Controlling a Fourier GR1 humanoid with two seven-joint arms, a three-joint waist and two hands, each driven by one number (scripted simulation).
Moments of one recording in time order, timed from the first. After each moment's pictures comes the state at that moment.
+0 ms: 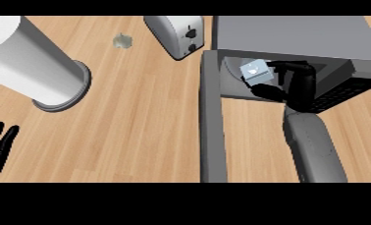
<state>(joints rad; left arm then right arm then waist) 0.38 0.08 0.27 -2.18 0.42 -0.42 -0.04 -0.46 -0.06 -0.20 -1.05 0.17 -0.40 -0.80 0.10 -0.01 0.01</state>
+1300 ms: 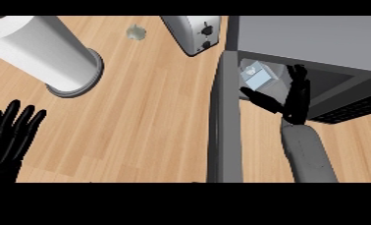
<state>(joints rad) 0.28 0.10 0.18 -2.15 0.31 -0.42 -0.01 -0.38 -0.03 -0.19 -1.06 0.31 -0.53 -0.88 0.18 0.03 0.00</state>
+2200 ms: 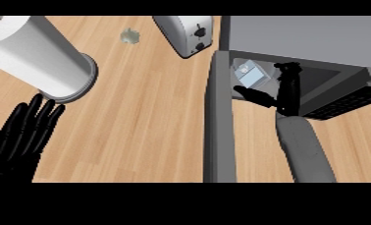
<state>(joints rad) 0.24 0.06 0.11 -2.14 0.23 -0.39 0.01 -0.46 -0.04 -0.18 -0.95 0.32 -0.48 -0.87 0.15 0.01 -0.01</state>
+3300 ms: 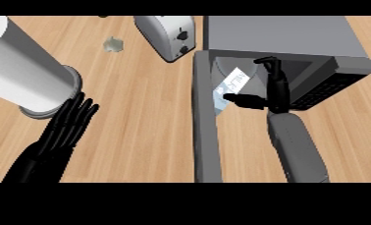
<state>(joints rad) 0.21 0.03 0.00 -2.06 0.15 -0.40 0.01 -0.51 -0.02 -0.18 -0.84 0.20 -0.22 -0.91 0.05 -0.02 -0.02</state>
